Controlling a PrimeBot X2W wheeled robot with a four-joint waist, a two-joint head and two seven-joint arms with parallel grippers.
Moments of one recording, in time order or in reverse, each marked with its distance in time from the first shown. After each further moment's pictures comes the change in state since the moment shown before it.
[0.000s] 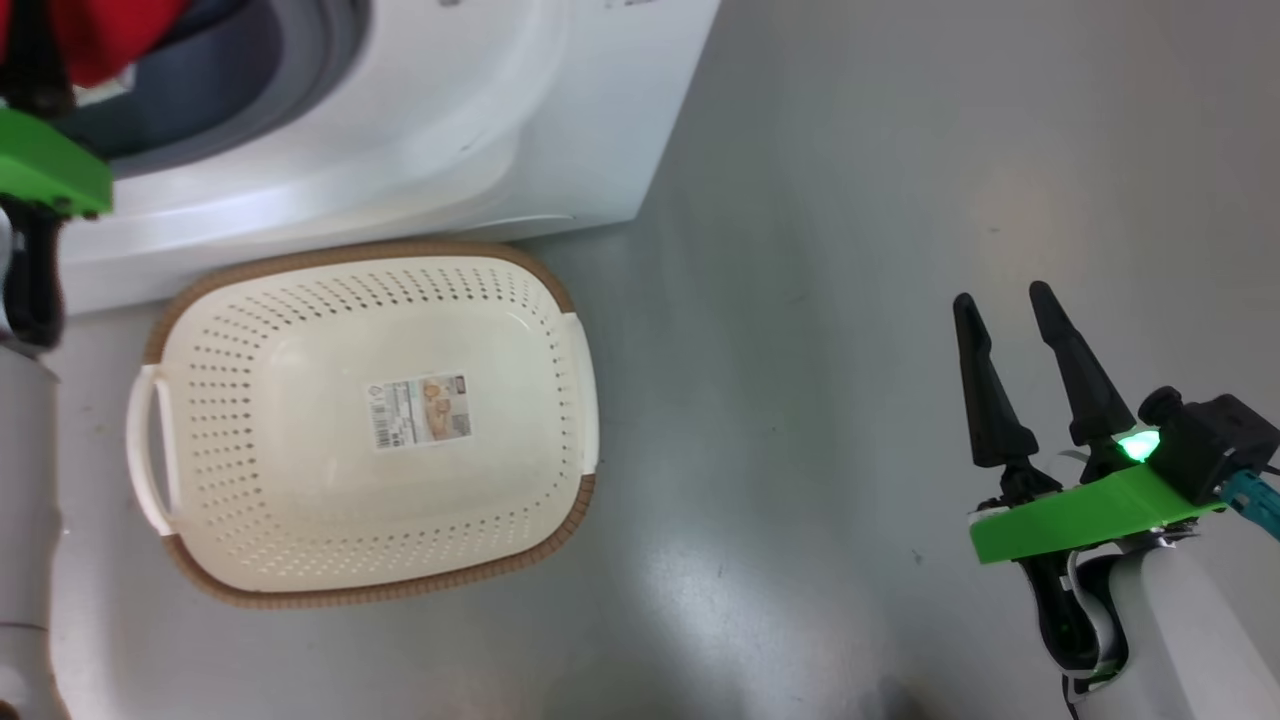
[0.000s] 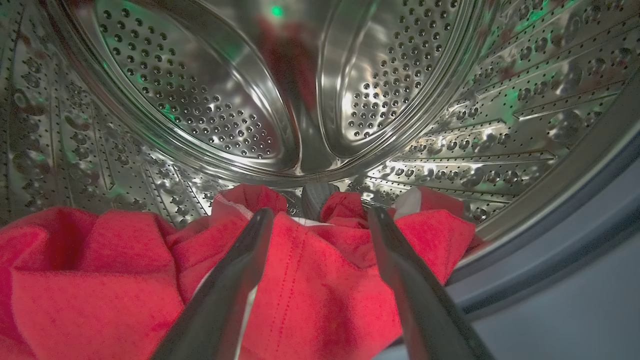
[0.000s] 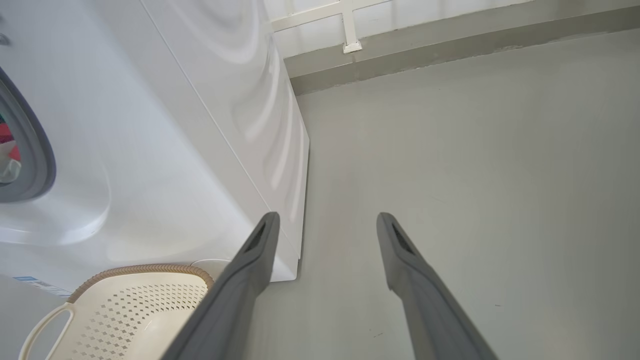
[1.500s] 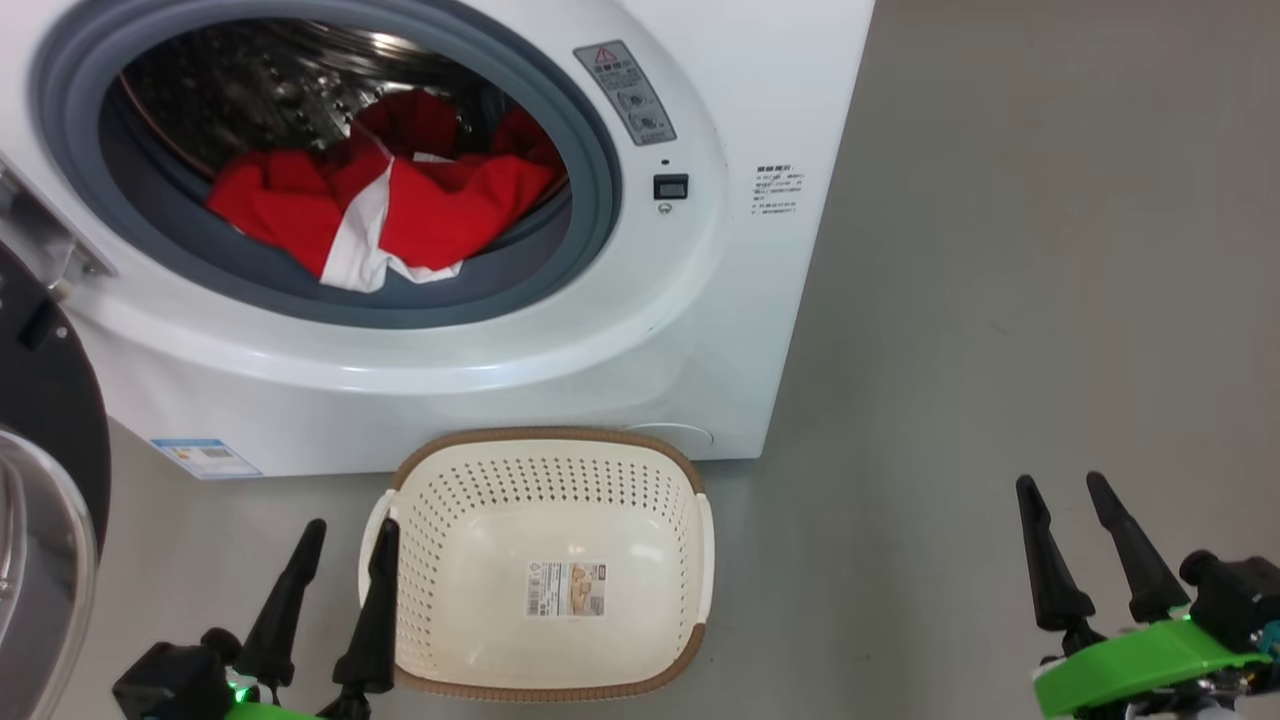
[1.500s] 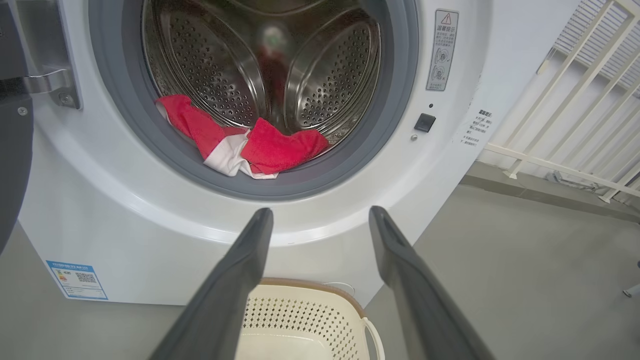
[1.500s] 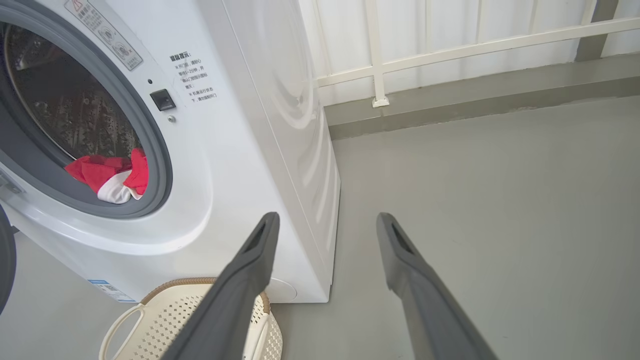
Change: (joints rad) left arm 1.046 -0.147 -0.071 -0.707 -0.130 0.000 0.000; right arm 0.263 -0.041 -0.074 0.048 0.017 0.000 0.000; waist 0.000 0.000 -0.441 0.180
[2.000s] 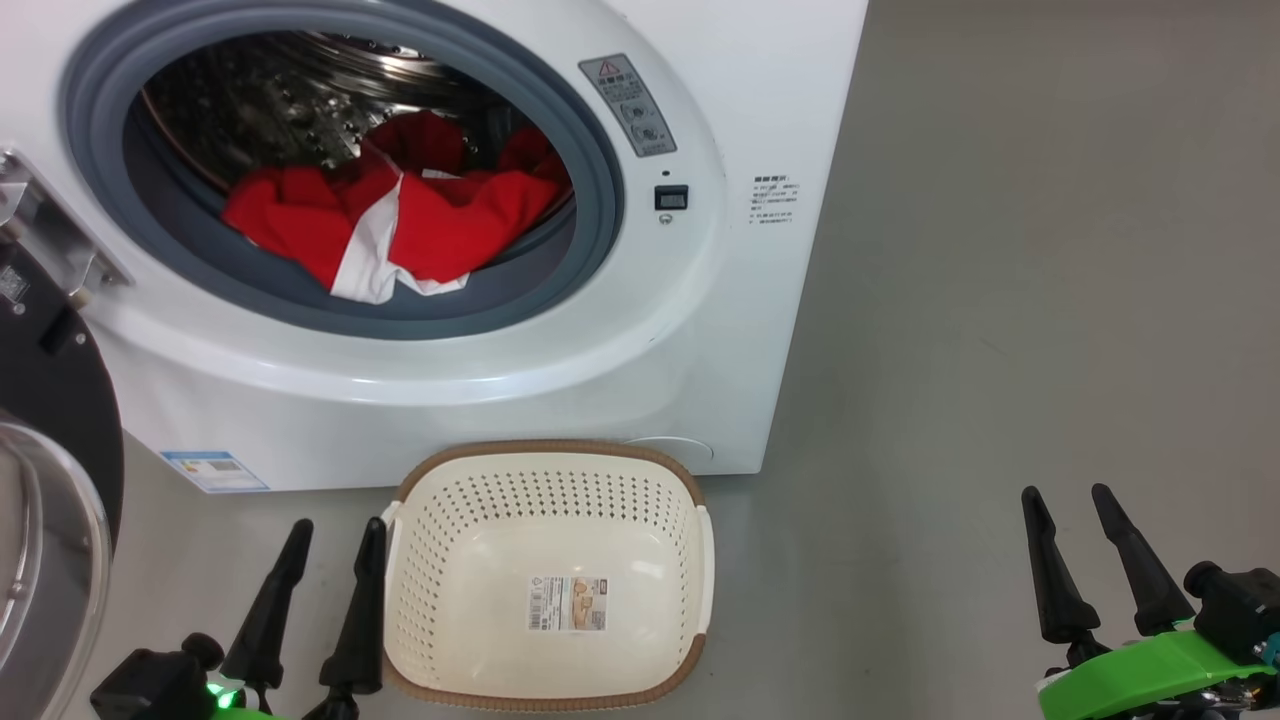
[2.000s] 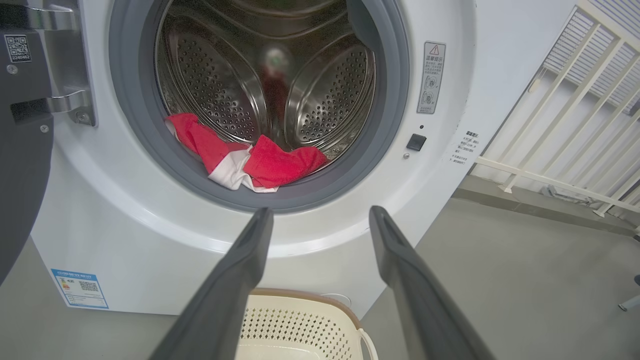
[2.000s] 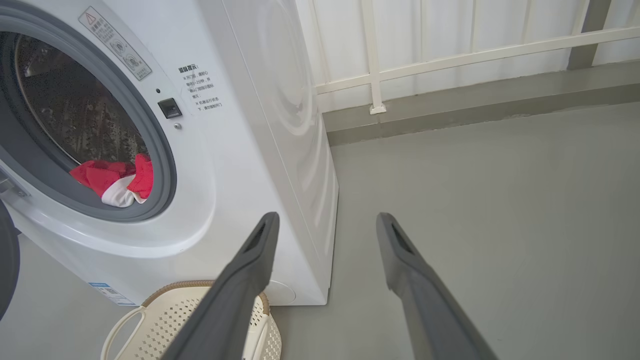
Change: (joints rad) left arm 0.013 0.007 0.012 -0.024 -0.026 0.000 0.000; right arm 0.012 0.000 -0.009 0.003 0.000 0.000 0.000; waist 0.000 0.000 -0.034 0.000
